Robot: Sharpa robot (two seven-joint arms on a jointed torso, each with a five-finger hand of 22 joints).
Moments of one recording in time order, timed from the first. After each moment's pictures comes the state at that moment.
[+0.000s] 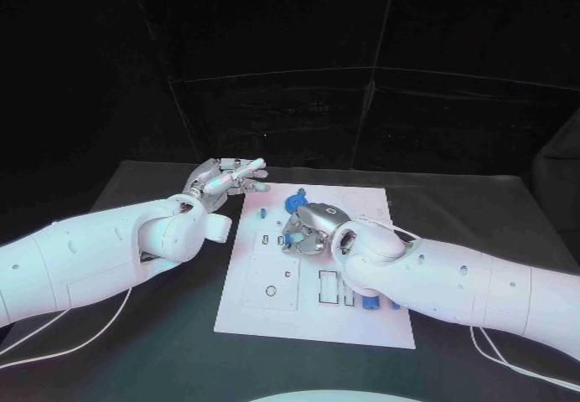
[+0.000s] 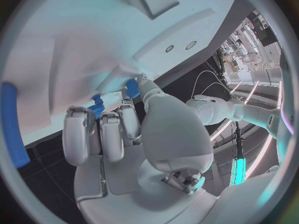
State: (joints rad) left arm 1.20 -0.84 -0.09 1.43 0.06 -0.26 0.45; left_hand 1.33 0.05 -0.06 0.05 0.05 1.00 0.21 0.10 0.07 1.11 0.15 0.11 0.07 1.22 0.09 0.22 0.24 0.18 1.02 0.20 0.22 0.08; right arm 1.09 -0.46 -0.05 1.38 -1.56 -0.35 -0.27; right_hand 1.29 -0.07 0.10 0.07 0.11 1.01 0.14 0.09 0.07 1.40 0.06 1.35 1.31 1.47 -0.02 1.54 1.31 0.05 1.47 0.08 1.48 1.31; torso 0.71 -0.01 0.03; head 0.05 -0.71
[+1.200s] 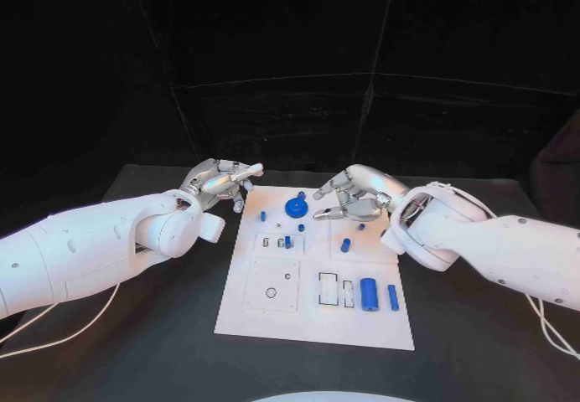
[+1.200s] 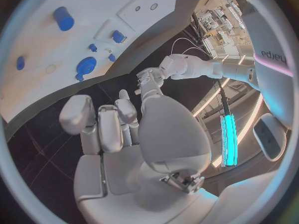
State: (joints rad) left arm 1.22 -0.86 -0.09 1.39 -0.13 -0.26 0.30; left_hand 1.22 0.06 -0.10 0.06 0.06 1.12 0.08 0.26 0.15 1.37 -0.01 0.58 0.43 1.47 -0.07 1.48 1.30 0.12 1.46 0.03 0.94 0.71; right arm 1.24 -0.77 -0.03 1.57 -1.14 -0.34 0.04; right_hand 1.35 -0.03 -0.10 0.14 0.11 0.96 0.15 0.09 0.07 1.23 0.06 1.13 1.12 1.46 -0.01 1.31 1.17 0.12 1.30 0.09 1.21 0.95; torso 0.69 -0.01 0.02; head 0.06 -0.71
